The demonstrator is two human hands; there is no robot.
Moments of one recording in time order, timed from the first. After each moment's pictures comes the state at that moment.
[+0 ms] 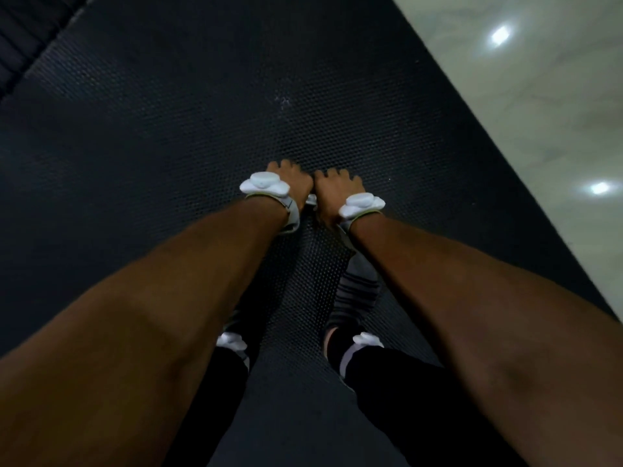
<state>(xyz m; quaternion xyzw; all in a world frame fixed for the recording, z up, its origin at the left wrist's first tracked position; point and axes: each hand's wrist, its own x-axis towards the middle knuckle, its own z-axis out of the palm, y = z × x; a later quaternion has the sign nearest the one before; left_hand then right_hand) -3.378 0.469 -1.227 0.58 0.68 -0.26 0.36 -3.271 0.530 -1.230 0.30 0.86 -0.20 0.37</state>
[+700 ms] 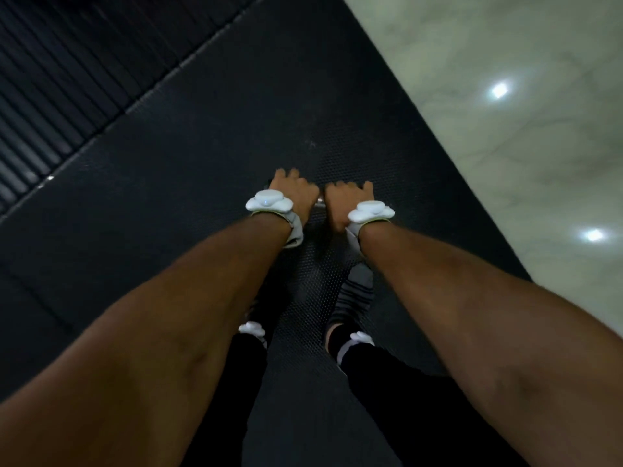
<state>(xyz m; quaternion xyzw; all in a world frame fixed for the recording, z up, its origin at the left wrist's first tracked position) -3.425 0.447 -1.066 0.57 0.73 -0.22 0.29 -3.325 0.530 -1.061 0.25 0.88 -0.15 0.36</state>
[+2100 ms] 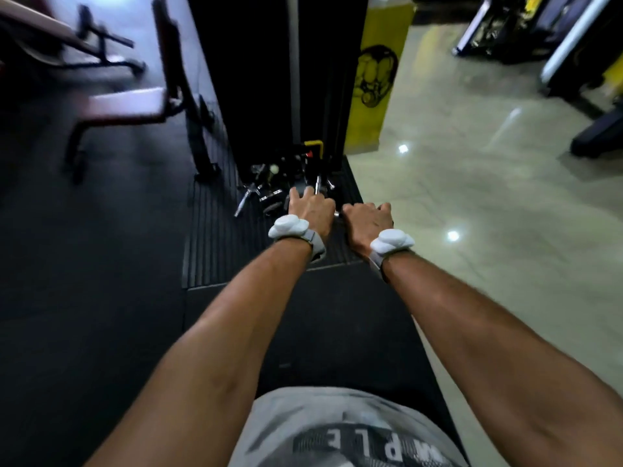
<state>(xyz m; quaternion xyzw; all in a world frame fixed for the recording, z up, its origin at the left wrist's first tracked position) -3.511 0.327 -0.387 0.27 0.96 -0.07 0.00 -3.464 0.445 -0.397 0.05 1.00 0.04 0.02</state>
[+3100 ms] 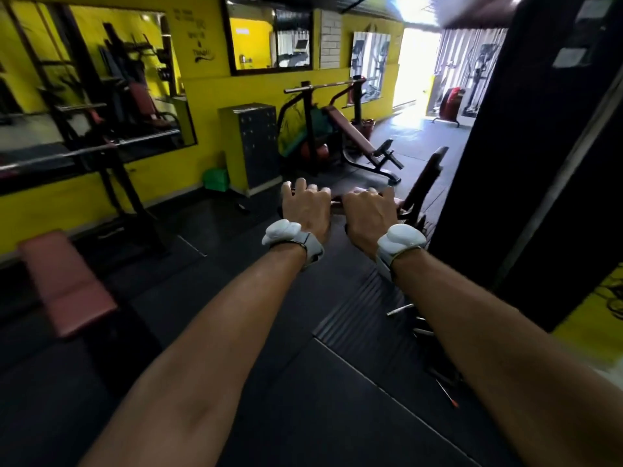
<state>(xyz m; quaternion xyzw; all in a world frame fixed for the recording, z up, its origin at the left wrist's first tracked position) -3.422 0.070 -0.167 -0.22 0.95 -0.11 -0.21 -3.483 0.187 -0.165 -0.40 0.88 -0.02 -0.27</state>
